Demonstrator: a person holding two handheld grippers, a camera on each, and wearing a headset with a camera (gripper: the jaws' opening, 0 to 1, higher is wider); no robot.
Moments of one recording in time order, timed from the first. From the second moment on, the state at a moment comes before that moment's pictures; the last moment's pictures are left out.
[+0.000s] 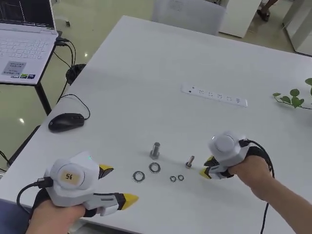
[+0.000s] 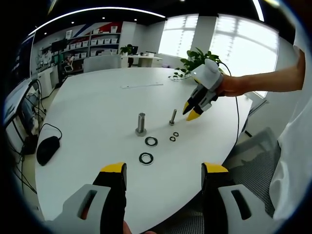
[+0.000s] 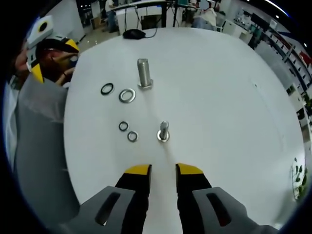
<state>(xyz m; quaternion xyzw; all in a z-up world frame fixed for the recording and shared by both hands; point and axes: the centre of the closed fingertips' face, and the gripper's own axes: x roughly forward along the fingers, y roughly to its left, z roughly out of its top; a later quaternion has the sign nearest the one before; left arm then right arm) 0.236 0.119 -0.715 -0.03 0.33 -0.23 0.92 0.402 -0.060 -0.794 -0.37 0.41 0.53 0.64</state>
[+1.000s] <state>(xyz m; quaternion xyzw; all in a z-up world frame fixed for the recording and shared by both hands) 0.234 0.114 -0.712 -0.03 0.32 -0.24 0.92 0.347 -0.025 -0.817 -0.37 0.40 0.58 0.61</state>
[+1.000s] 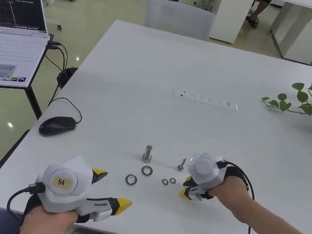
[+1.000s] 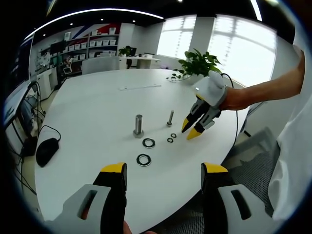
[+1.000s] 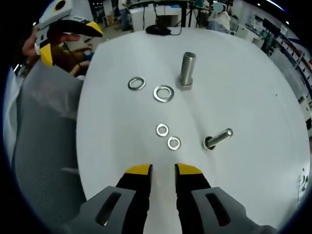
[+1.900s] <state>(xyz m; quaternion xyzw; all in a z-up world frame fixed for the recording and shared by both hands) 0.234 0.112 -0.712 -0.03 0.32 -0.23 0.92 0.364 0.000 -0.825 -0.38 0.37 0.61 0.59</state>
